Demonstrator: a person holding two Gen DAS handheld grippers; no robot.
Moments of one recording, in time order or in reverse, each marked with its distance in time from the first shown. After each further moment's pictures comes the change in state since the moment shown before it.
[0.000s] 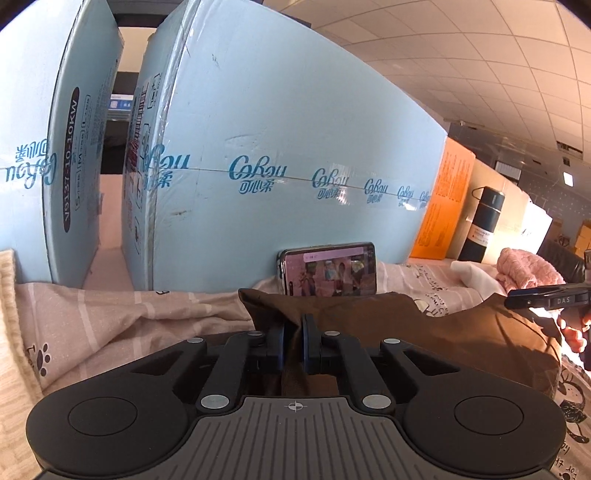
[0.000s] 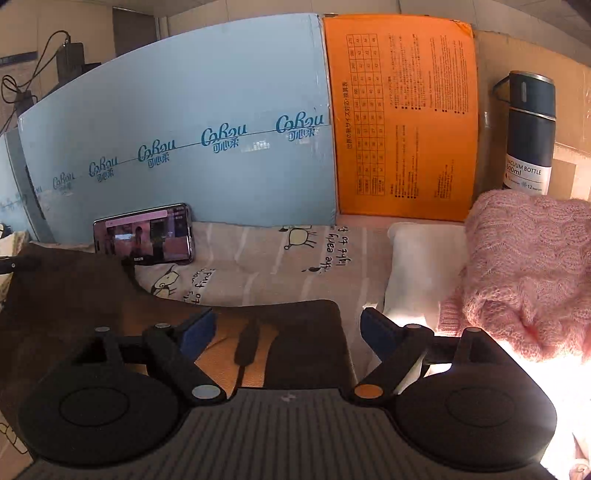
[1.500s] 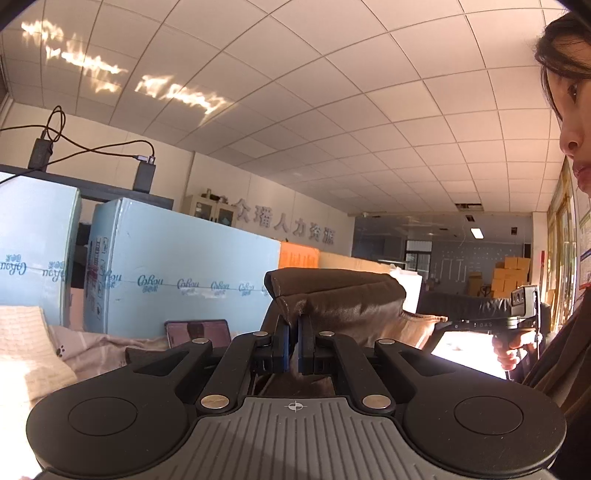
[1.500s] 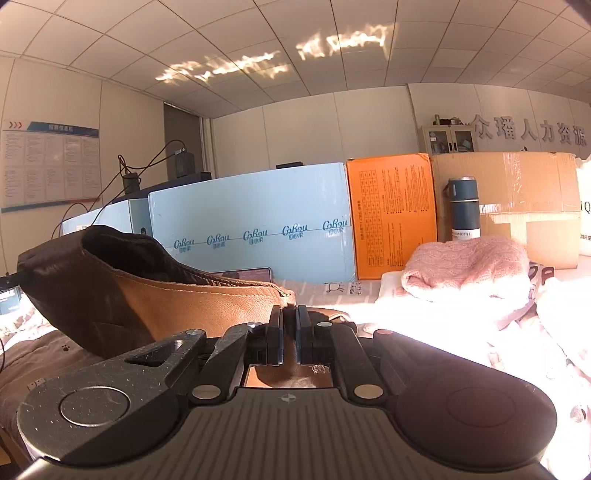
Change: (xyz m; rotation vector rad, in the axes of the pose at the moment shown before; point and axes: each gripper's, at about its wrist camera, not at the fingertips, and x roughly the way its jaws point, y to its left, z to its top) left arm -0.252 -0.101 -0.097 0.131 -0.364 -0.257; right arm -0.259 0.042 -0.133 -0.031 -0.387 0.109
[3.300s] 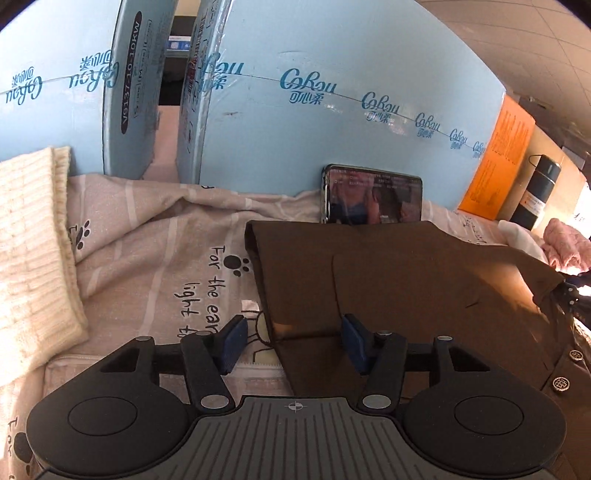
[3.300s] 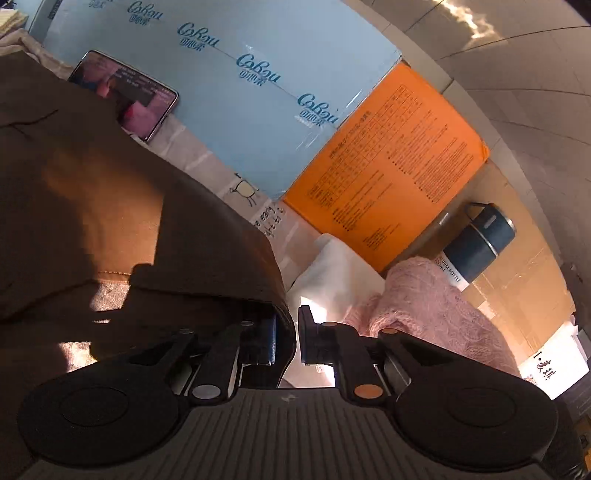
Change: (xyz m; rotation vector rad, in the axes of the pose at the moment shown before) left arm 0.221 0.145 -0.045 -0.254 0.568 0.448; right arm 0.257 -0.039 -0.012 -0.666 0.456 -0.353
